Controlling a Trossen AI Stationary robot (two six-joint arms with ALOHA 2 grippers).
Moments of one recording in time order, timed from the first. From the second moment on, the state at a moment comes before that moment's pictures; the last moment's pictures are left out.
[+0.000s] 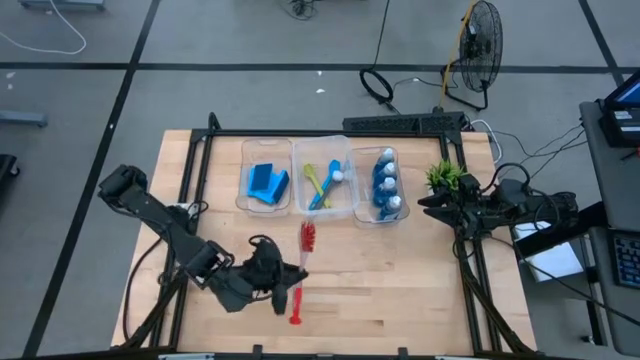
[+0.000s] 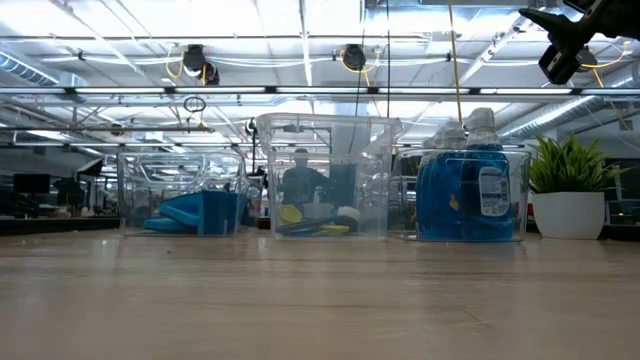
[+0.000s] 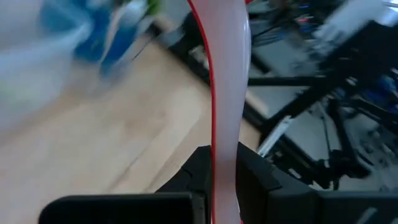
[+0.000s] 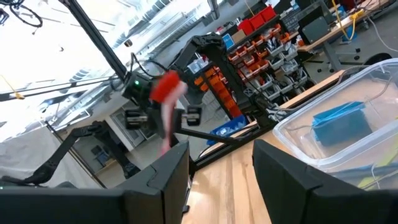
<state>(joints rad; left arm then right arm) -0.66 1.52 1.21 -0.20 -0.75 -1.05 0.13 0.04 0.31 -0.10 0.05 0.62</state>
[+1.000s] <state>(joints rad) -0.65 1.52 1.21 0.79 -0.51 -0.02 0.13 0.04 0.31 -0.10 0.05 0.63</state>
